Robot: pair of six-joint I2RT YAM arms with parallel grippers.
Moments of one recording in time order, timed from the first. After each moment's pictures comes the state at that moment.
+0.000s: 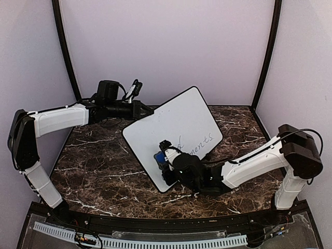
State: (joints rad) left arm -0.53 1.67 1.28 -0.05 0.58 -0.40; right arm 1.27 1.77 0.88 0.43 0.55 0.22
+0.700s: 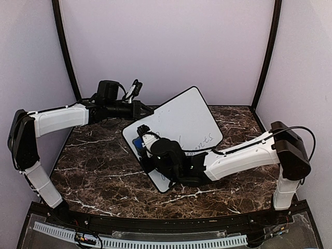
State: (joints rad) left arm -0.53 1.67 1.28 -0.05 0.58 -0.40; right arm 1.30 1.89 1.23 0.33 0.55 0.15
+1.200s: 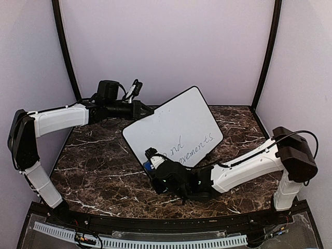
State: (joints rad) left arm -0.53 1.67 1.28 -0.04 0.58 -0.40; right arm 1.38 1.84 1.05 0.23 0.58 0.29
